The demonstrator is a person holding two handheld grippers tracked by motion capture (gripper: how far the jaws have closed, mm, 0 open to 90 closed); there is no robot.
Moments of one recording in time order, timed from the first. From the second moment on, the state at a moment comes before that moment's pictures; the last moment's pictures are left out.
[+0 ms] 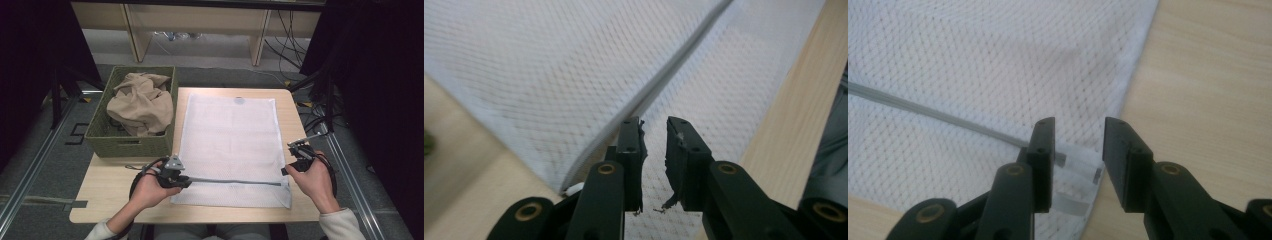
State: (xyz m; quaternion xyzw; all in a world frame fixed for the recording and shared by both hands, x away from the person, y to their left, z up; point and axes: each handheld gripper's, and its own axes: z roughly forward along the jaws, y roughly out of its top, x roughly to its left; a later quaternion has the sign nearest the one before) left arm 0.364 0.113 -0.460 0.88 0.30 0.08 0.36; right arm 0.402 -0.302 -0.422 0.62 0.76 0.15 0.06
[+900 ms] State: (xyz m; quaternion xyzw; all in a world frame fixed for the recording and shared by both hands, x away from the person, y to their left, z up) left arm 0.375 0.117 -0.478 0.88 0.32 0.10 0.34; right arm 0.409 -0.270 -0.424 0.55 0.81 0.18 0.05
